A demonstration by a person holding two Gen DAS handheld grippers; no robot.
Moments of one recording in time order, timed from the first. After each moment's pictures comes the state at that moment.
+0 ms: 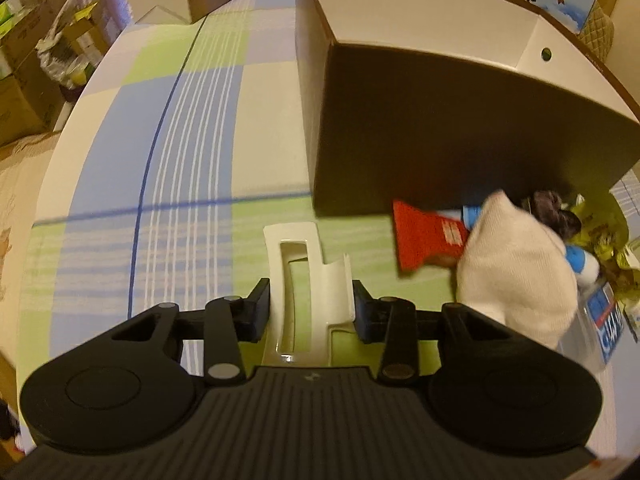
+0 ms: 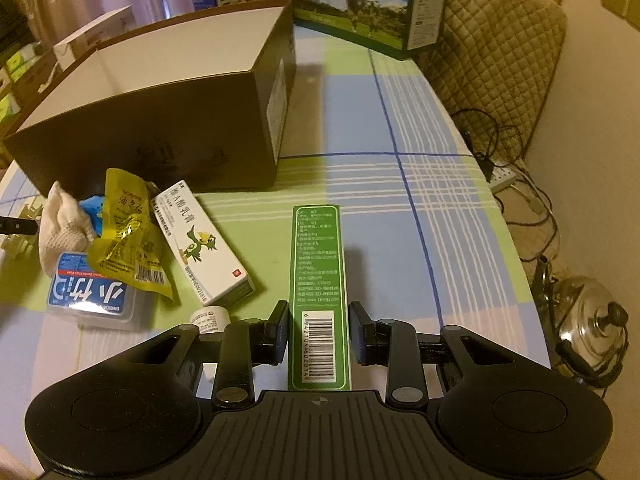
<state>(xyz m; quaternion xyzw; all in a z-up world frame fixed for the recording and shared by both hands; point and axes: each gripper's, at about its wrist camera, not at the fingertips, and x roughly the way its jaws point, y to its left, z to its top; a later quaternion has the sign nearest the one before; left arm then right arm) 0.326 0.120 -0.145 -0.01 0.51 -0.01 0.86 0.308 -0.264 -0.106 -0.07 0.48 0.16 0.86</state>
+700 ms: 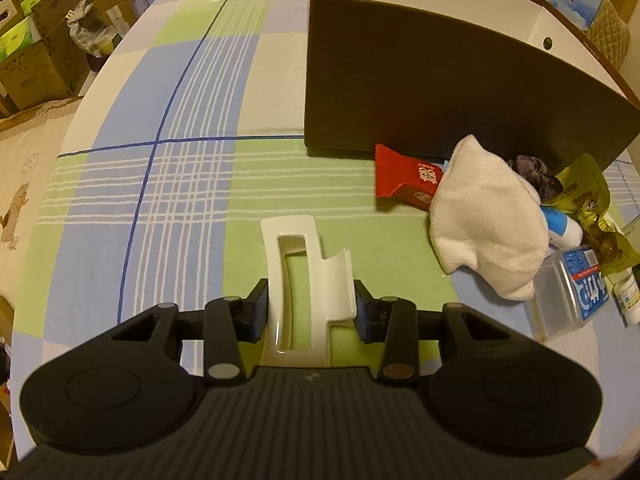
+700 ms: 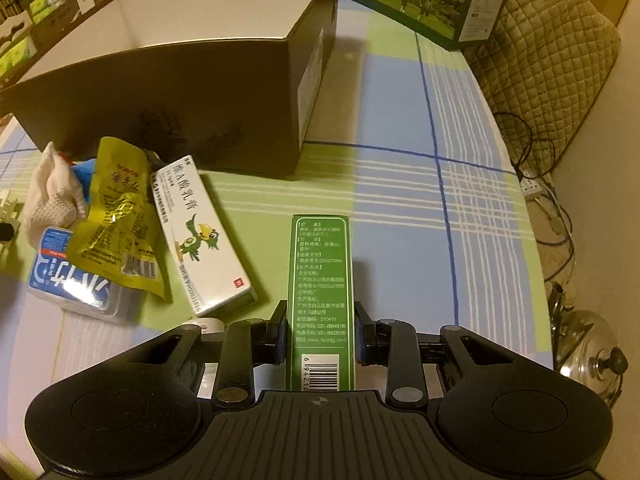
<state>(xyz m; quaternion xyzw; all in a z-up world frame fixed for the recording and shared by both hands) 0.285 0.101 -0.139 -0.03 0.52 0.02 0.85 0.339 -0.243 -0.124 -0.13 0.52 0.20 0.82</state>
